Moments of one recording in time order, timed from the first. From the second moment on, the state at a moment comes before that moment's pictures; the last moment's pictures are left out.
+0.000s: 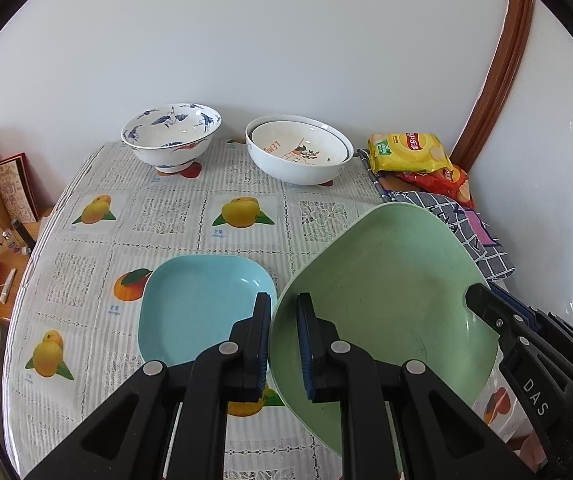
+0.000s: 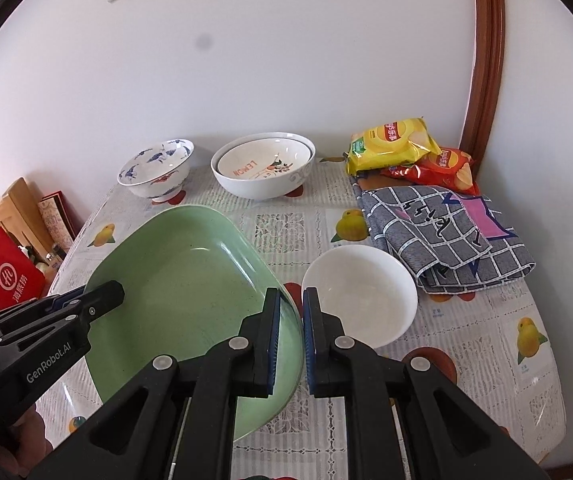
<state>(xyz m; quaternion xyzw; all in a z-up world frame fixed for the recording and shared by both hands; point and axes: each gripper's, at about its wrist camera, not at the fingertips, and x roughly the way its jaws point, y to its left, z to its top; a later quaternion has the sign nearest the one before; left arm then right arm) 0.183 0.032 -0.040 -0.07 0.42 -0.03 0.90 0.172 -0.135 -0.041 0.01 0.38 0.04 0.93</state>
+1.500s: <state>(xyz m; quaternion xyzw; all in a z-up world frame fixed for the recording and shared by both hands) 0.183 0.095 -0.067 -0.13 0.44 -0.01 0.89 0.185 -0.082 -0.059 0.00 0.39 0.07 0.92</state>
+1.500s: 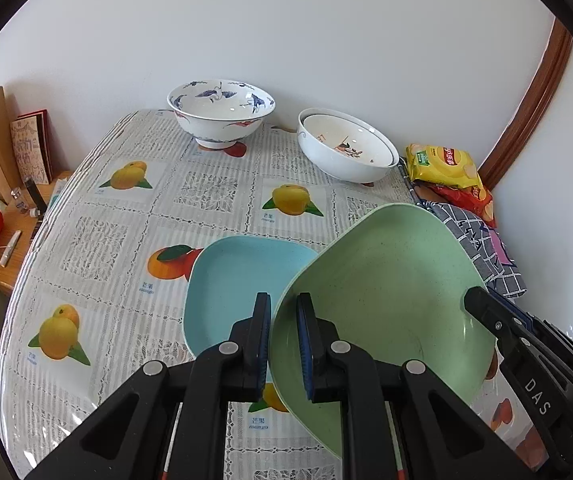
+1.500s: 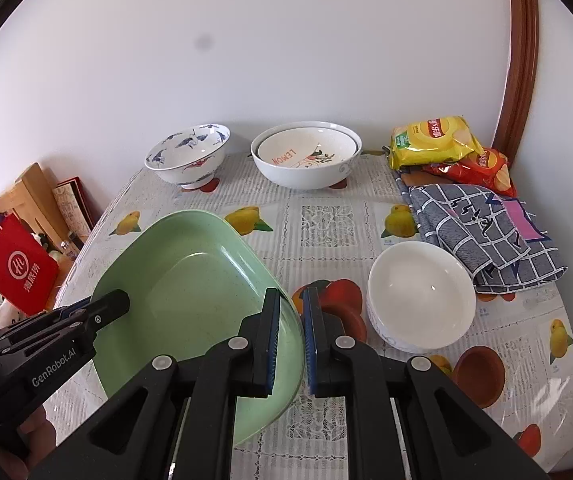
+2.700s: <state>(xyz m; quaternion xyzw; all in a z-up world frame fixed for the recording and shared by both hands) 0.199 0.139 -0.135 -0.15 0.51 0.04 0.85 0.219 -0.033 -0.130 -0.04 0.47 0.10 0.88</state>
